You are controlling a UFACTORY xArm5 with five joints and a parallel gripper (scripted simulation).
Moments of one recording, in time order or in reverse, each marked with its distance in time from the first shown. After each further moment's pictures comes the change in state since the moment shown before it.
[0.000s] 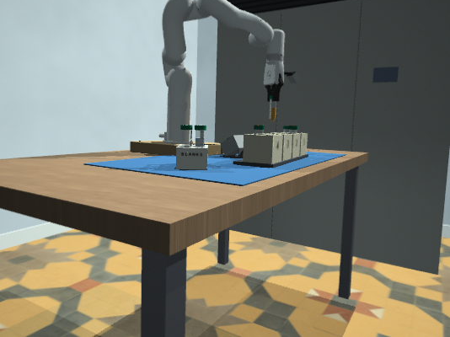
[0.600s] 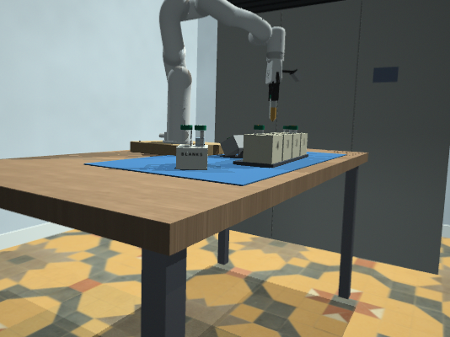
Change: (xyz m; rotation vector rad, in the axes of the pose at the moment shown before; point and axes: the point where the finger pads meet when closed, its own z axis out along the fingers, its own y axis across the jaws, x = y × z) arm -0.021 0.036 0.000 -0.001 -0.002 0.279
